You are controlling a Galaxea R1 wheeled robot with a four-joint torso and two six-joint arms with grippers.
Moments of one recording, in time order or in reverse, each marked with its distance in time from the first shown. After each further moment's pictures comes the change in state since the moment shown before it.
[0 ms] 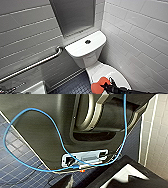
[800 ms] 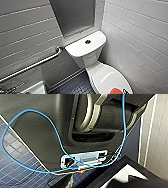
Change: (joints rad) left arm -0.002 0.004 0.000 0.001 0.001 0.002; right arm -0.145 -0.278 0.255 -0.007 0.055 -0.005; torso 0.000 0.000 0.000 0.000
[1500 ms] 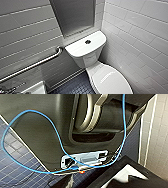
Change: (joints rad) left arm 0.000 -0.001 0.000 0.000 -0.001 0.001; right arm -0.193 -0.099 -0.076 -0.042 0.013 -0.011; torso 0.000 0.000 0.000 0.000
